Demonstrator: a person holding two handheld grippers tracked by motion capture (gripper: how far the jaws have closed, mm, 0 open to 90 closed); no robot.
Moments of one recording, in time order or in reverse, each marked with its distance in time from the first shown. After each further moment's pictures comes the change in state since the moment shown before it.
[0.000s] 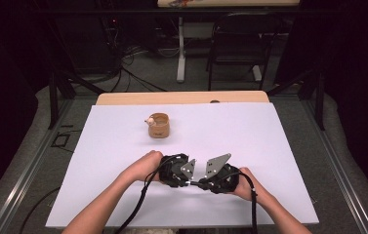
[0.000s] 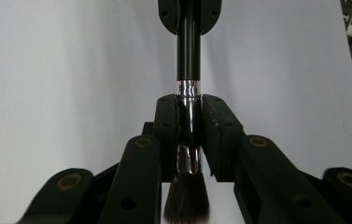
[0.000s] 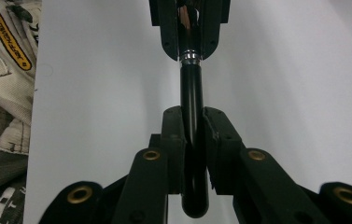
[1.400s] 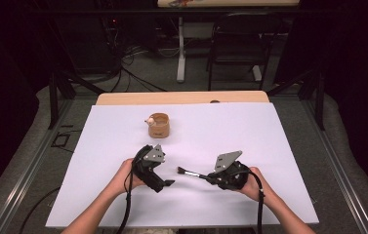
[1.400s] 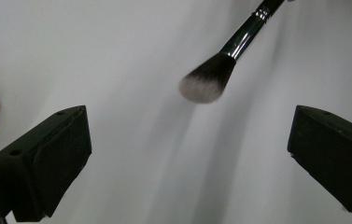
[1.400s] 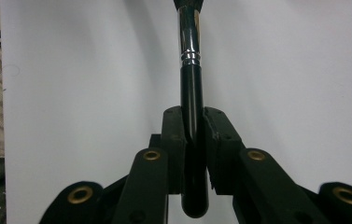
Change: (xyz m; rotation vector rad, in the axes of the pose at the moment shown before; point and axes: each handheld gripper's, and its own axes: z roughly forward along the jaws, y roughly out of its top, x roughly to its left) left arm -0.011 -0.081 -0.013 -0.349 0.225 -0.488; right arm -0.006 -0.013 -0.020 -0.002 -0.108 0.101
